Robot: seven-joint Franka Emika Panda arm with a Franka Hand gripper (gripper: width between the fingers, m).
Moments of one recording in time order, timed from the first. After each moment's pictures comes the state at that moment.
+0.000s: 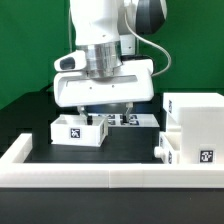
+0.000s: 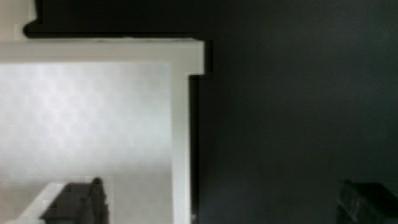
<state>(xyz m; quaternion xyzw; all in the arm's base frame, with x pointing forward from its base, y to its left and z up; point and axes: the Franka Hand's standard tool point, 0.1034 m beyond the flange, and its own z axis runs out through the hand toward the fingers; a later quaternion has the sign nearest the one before) 0.455 -0.055 0.033 -1.00 0.07 0.01 0.05</state>
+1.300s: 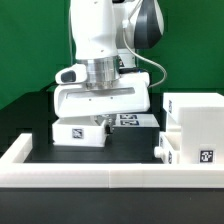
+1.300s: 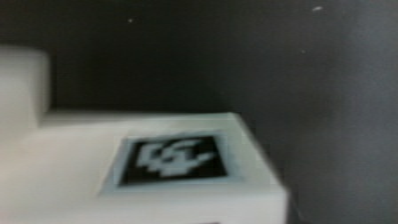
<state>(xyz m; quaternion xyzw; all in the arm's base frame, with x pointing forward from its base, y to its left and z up) 0.435 -0.058 0.006 -1.00 0.04 0.00 0.05</state>
